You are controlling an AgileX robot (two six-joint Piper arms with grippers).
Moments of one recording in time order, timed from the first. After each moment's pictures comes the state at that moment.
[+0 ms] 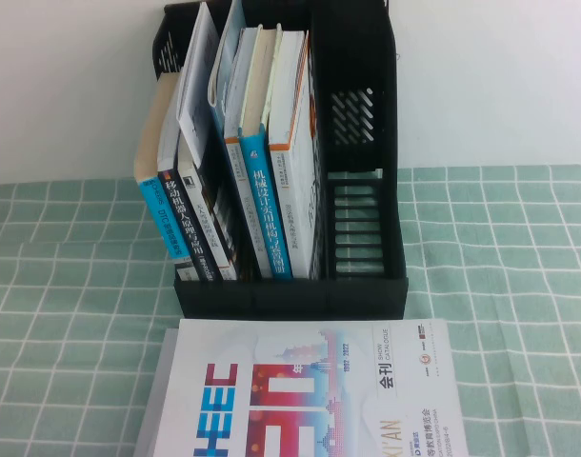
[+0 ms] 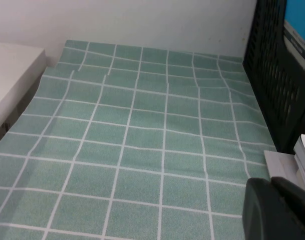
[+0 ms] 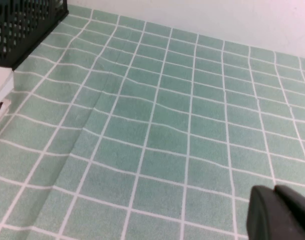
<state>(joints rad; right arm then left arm) 0.03 -0.01 0.03 -0.03 0.41 -0.18 -0.05 -0.01 0.03 0.06 0.33 -0.25</state>
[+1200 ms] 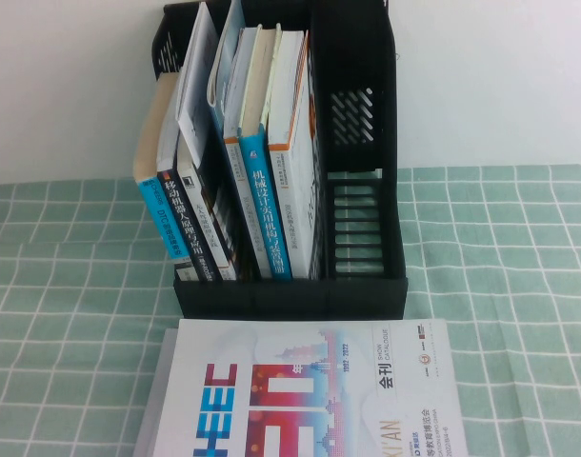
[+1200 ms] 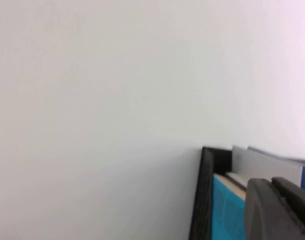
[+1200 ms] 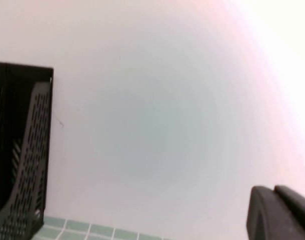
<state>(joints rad) 0.03 -0.01 0.03 -0.03 -0.14 -0.17 -0.05 -0.01 0.03 0.01 -0.26 -0.30</state>
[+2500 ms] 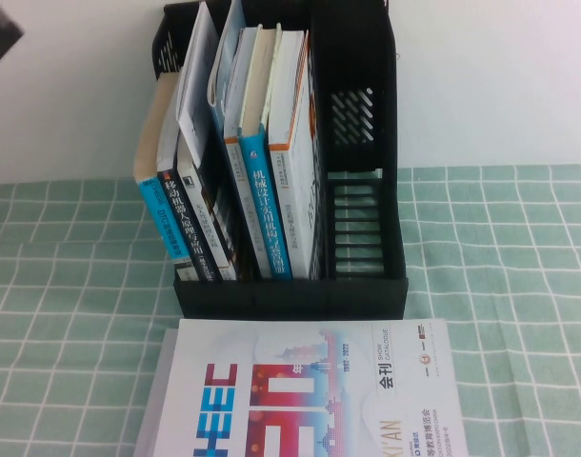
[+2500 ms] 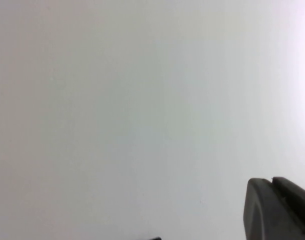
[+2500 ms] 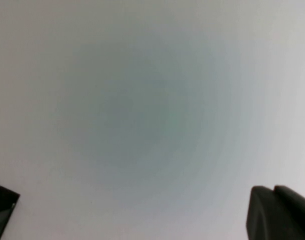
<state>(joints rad) 0.03 0.40 -0.42 -0.33 -0.39 -0.18 -0.15 0.95 -0.93 1.01 -0.51 -1.25</state>
